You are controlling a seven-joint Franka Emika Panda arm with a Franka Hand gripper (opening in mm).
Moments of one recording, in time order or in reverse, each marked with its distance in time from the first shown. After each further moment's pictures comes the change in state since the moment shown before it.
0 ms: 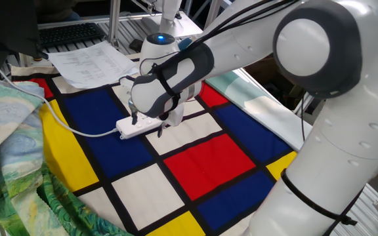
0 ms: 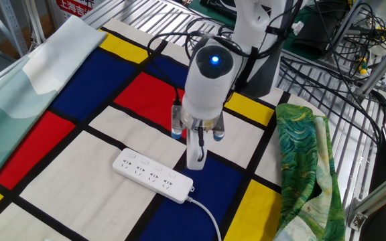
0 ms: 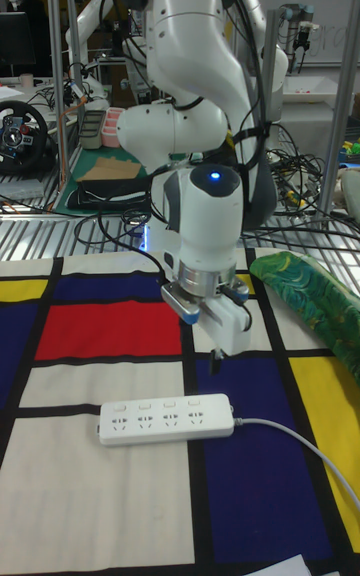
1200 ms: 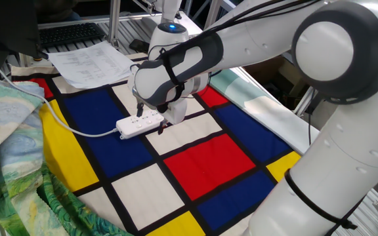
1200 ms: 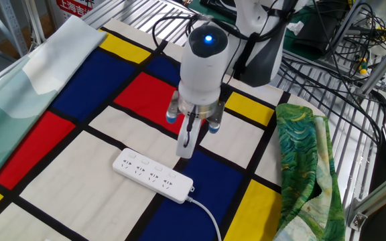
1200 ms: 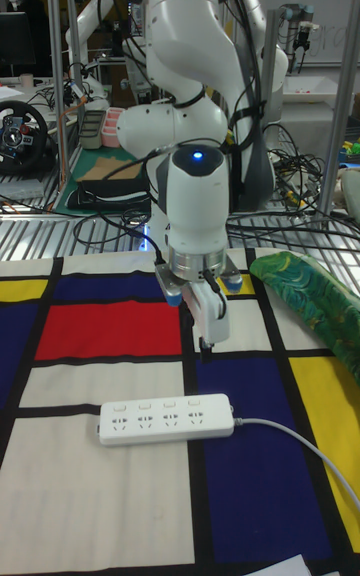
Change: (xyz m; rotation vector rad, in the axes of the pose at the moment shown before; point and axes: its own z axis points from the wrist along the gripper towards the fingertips) arm -0.005 -0.007 -0.027 -0.027 0.052 0.284
